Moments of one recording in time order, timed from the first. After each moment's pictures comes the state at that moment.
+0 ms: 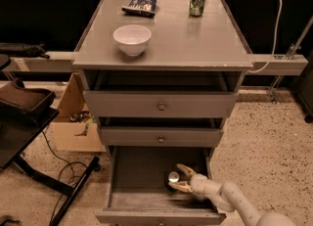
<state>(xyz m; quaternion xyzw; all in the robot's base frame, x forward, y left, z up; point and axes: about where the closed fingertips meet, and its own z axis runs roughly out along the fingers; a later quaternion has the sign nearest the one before) 0.589 -0.104 0.221 -0.39 0.63 0.36 0.57</state>
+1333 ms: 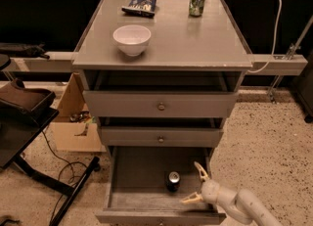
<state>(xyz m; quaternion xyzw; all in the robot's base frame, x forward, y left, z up) 0.546 -0.142 0.281 -0.43 0.62 0.28 0.59</state>
